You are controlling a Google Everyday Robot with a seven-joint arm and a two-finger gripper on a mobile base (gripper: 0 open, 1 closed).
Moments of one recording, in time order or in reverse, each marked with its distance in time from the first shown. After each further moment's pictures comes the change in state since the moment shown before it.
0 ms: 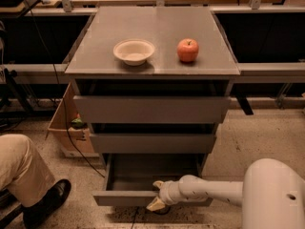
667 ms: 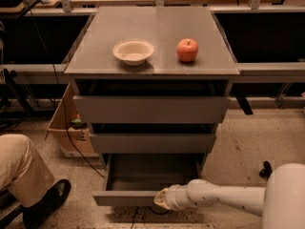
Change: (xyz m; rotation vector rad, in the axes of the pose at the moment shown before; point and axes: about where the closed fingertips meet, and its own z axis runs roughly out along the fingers) arm -0.005 0.024 -0.048 0.005 -0.007 -0.015
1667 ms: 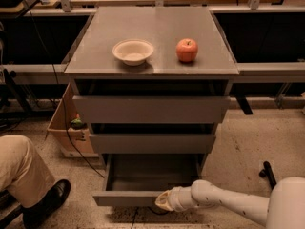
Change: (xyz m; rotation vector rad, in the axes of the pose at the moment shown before) arm 0.021 0.001 0.010 -0.047 -0.048 0.041
